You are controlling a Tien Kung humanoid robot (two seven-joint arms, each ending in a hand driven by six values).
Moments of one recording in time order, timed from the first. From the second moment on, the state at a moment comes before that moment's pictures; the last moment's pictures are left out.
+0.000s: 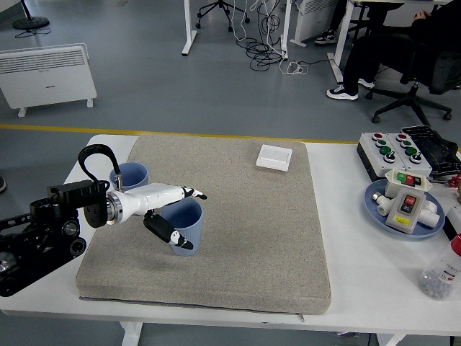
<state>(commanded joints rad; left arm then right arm) -0.93 0.57 -0.46 -1.21 1.54 -0.26 0.02 0.11 -0.11 1.38 0.18 -0.81 -0.12 -0.26</state>
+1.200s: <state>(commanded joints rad) -0.88 0.62 -0.60 -1.30 1.43 -0.27 0.06 0.10 -0.11 1.38 0.18 -0.81 -0.12 -0.26</state>
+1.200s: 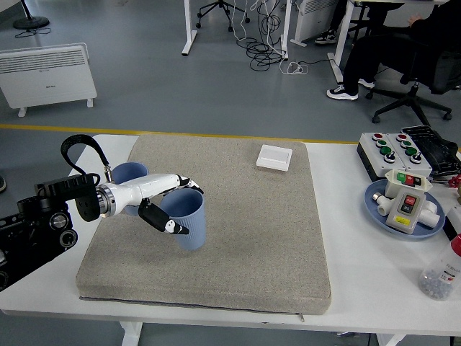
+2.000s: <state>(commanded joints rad) -1.01 0.71 -0.77 -1.17 1.46 -0.29 0.12 0.11 -0.12 1.37 0.18 -0.80 -0.12 -0.26</state>
